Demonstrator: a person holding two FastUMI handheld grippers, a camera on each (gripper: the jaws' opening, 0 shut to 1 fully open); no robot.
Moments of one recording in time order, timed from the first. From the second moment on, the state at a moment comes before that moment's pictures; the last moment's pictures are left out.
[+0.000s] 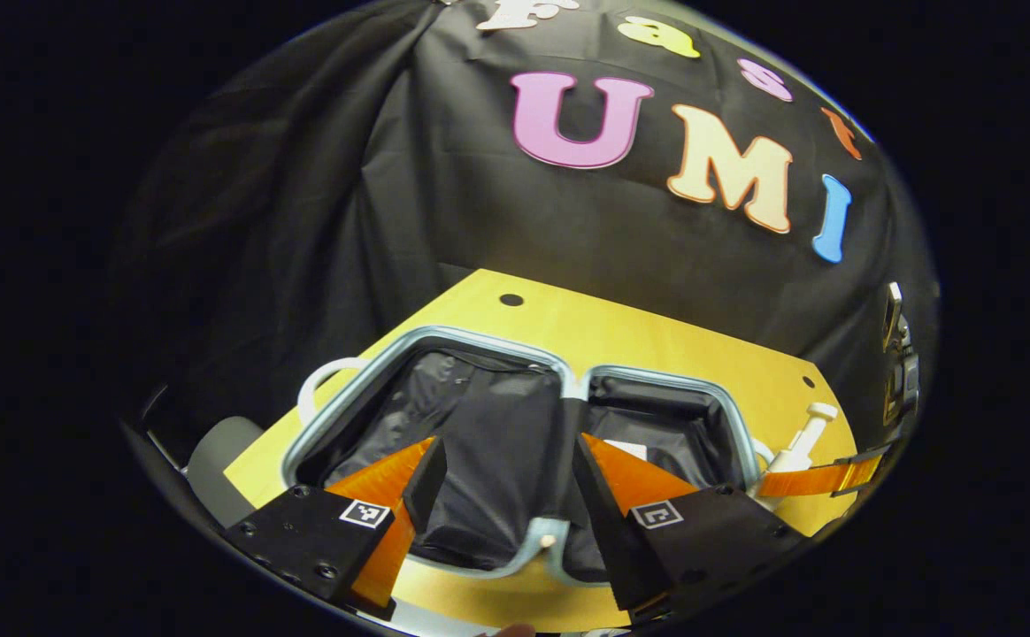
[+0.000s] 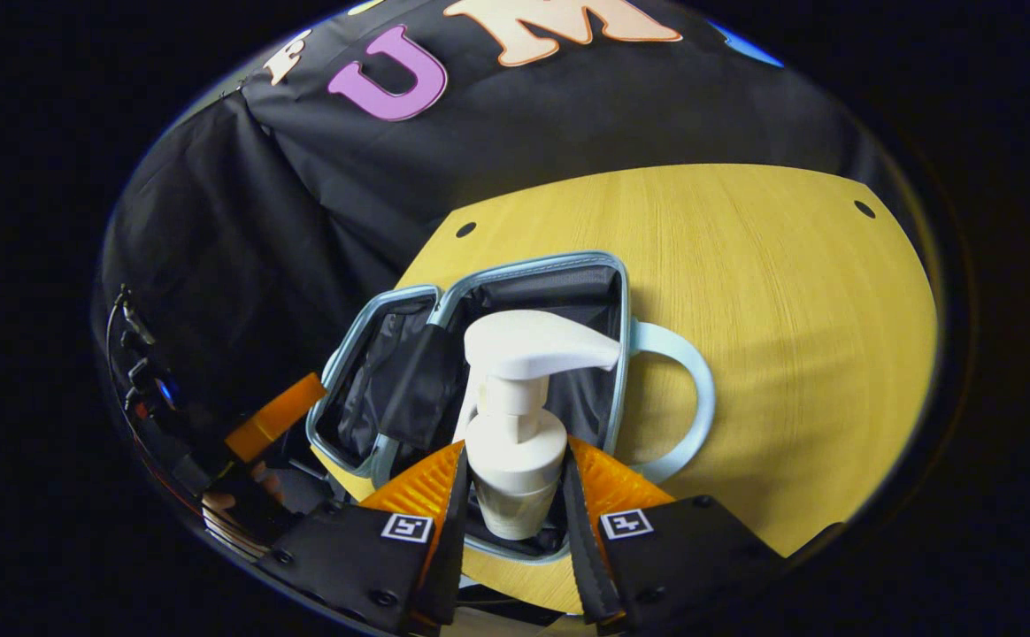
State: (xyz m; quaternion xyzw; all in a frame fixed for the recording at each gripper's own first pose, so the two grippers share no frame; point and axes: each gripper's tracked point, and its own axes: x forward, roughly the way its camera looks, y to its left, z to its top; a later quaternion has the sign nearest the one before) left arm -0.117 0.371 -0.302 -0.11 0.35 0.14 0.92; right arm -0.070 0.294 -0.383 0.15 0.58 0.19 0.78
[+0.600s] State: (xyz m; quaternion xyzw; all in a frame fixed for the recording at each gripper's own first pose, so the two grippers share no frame) left arm -0.160 0.469 -0.312 -0.10 0.36 0.23 0.90; right arm -0.039 0.326 -0.399 0.12 0.57 0.18 0.80
